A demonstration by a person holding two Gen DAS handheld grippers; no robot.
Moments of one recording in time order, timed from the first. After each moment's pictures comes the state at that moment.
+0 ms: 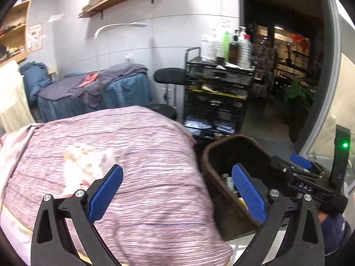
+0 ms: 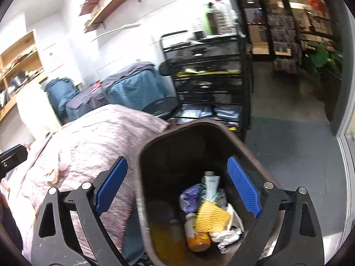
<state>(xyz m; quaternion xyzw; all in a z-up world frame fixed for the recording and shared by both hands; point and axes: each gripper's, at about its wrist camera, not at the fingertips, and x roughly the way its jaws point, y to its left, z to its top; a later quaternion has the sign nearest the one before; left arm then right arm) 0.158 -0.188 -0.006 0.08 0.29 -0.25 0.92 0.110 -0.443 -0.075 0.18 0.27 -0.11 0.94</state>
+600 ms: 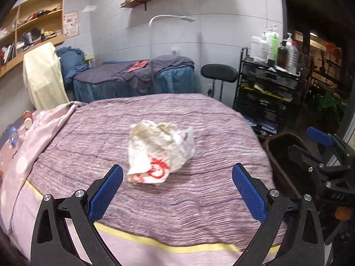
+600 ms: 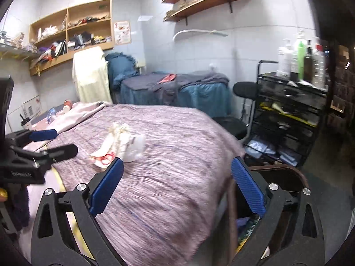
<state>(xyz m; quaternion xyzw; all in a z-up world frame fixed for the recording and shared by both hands) 0.177 -0.076 -0.019 0.07 0.31 -0.14 0.94 0.169 -0.298 -0.032 0.04 0.25 0.07 0.97</state>
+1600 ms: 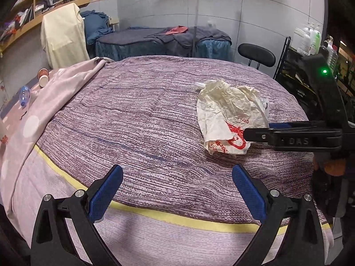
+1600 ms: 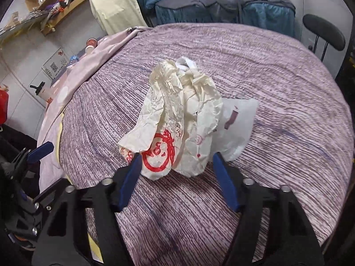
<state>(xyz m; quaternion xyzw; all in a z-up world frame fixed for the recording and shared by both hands) 0.221 0.028 -0.063 0.02 0.40 -0.07 0.91 0.349 -0.161 -0.105 0.06 0.50 0.21 0.84</state>
